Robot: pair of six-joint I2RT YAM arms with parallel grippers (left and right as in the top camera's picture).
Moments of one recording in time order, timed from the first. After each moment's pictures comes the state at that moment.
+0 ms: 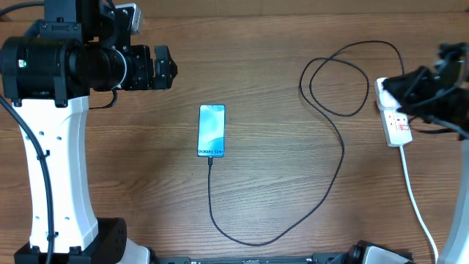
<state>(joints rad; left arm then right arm) -0.05 1.71 2.29 -1.60 0.29 -0.11 -0.31 1.37 1.54 -1.14 -0.56 0.33</state>
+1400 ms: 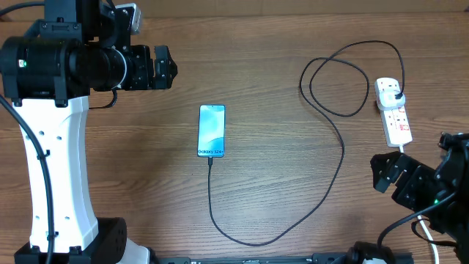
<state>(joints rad) -0.05 1.71 2.29 -1.60 0.29 -0.11 -0.19 0.90 1.55 -1.61 -0.19 0.31</state>
